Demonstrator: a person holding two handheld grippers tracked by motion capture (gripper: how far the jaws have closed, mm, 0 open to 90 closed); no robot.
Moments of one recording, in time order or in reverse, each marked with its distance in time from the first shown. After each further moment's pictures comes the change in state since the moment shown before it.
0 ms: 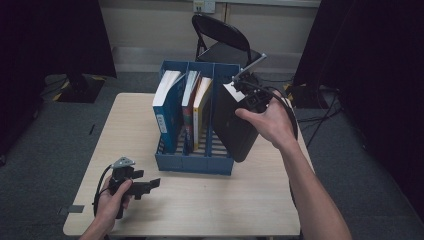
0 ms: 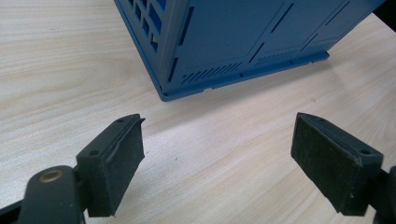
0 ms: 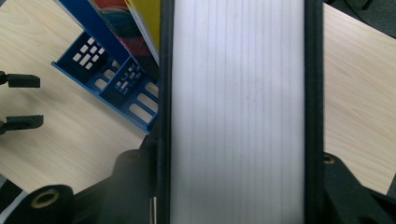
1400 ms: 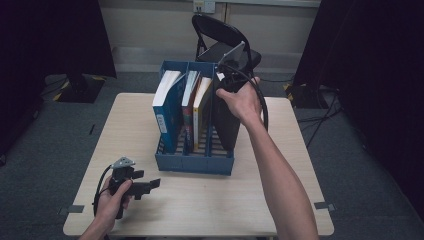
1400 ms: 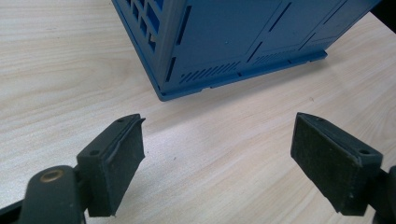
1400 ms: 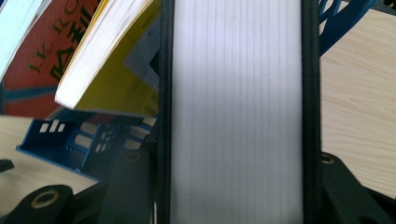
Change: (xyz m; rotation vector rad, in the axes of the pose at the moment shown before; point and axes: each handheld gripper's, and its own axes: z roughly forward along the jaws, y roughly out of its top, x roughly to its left) left arm 0.000 0.000 0.000 0.004 -0.008 0.005; right arm -0.002 0.069 0.051 0.083 -0.118 0.225
